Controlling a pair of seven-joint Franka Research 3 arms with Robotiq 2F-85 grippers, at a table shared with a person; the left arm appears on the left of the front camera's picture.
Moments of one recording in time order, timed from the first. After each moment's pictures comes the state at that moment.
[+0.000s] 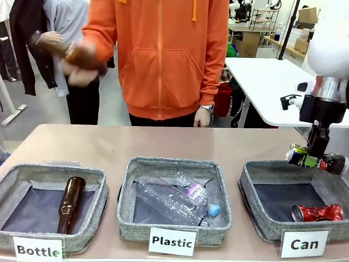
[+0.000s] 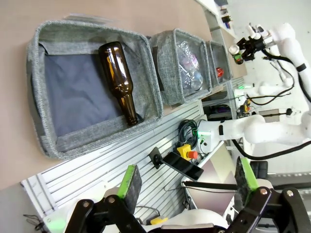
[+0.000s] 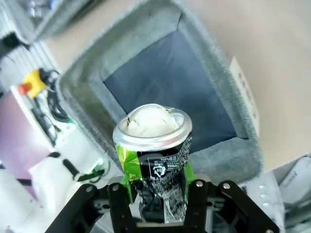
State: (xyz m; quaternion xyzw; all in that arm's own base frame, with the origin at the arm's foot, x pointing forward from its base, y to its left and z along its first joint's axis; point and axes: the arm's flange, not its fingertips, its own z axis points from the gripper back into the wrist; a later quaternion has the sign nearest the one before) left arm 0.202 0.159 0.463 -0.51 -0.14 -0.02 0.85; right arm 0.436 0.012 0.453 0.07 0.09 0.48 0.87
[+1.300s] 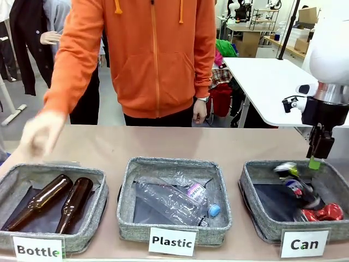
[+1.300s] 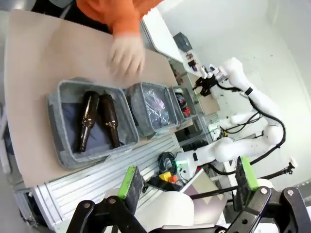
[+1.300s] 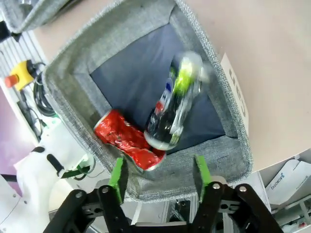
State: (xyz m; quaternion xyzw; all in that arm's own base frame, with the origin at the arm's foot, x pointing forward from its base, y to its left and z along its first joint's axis) left arm 0.137 0.285 0.555 -0.57 -0.27 -0.02 0.78; right arm 0.438 0.003 0.449 0.06 0.08 0.50 0.86
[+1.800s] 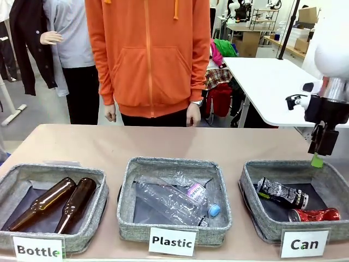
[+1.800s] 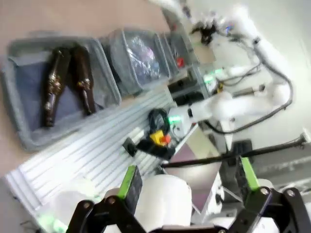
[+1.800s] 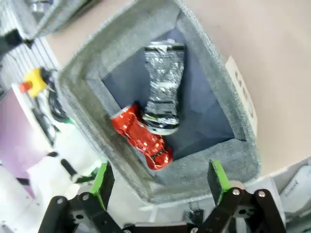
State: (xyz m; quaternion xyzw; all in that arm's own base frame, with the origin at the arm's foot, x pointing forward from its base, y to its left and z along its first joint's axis) left arm 0.163 0.175 0.513 -0.57 -0.13 -0.10 0.81; right arm 0.441 -0.009 0.455 0.11 0.07 0.48 0.87
